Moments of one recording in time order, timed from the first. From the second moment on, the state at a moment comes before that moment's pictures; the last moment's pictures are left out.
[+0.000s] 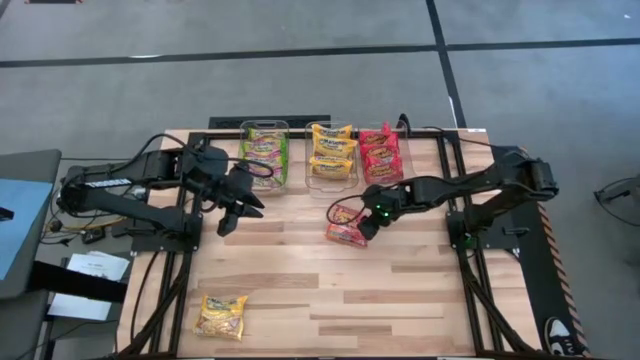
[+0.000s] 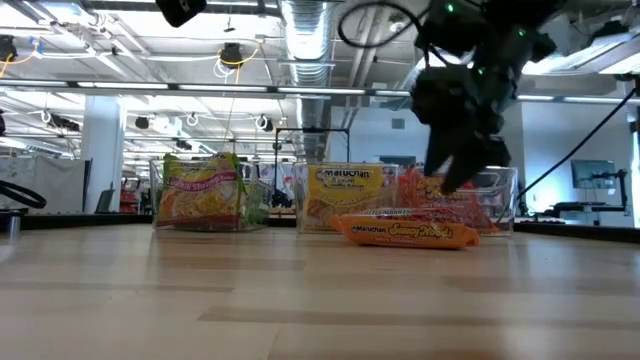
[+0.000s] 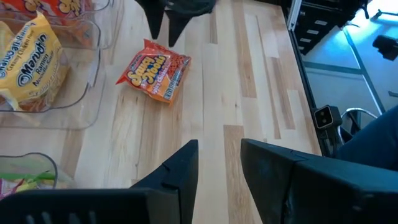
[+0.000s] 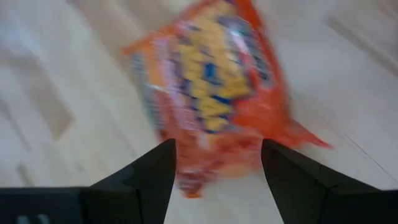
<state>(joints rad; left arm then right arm) 0.06 1.01 1.18 -0.80 0.17 -0.13 -0.05 1.43 0.79 -0.38 -0.05 0.78</state>
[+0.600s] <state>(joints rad) 0.06 1.01 1.18 -0.81 0.17 -0.13 -0.04 1.64 0.94 -0.53 0.07 0.66</state>
